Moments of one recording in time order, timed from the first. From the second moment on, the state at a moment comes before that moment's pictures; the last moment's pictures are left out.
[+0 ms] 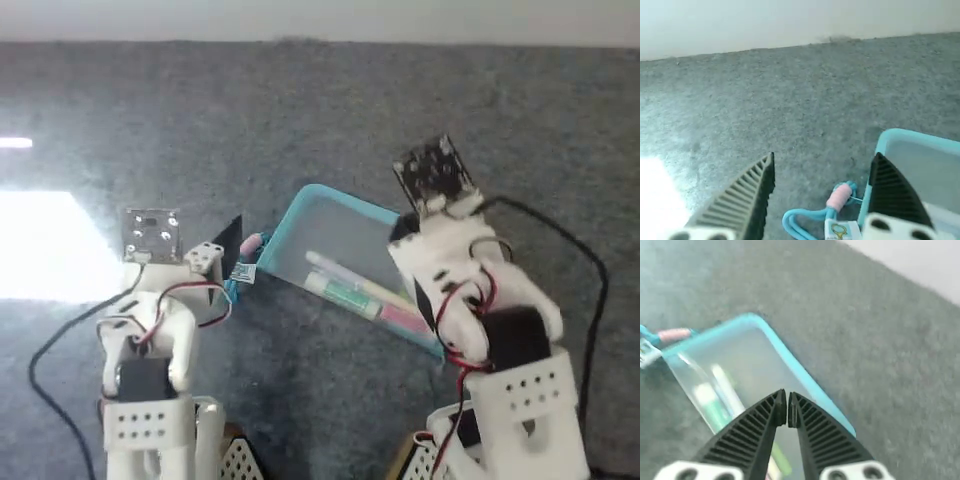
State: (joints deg) left arm -8.7 -82.4 79.0 43.4 -1.6; right arm -18.5 -59.6 44.1 63.4 15.5
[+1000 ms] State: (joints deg) left arm 6.8 -103.3 96.9 62.4 -1.6; right arm 9.2 -102.6 95.2 62.8 20.3
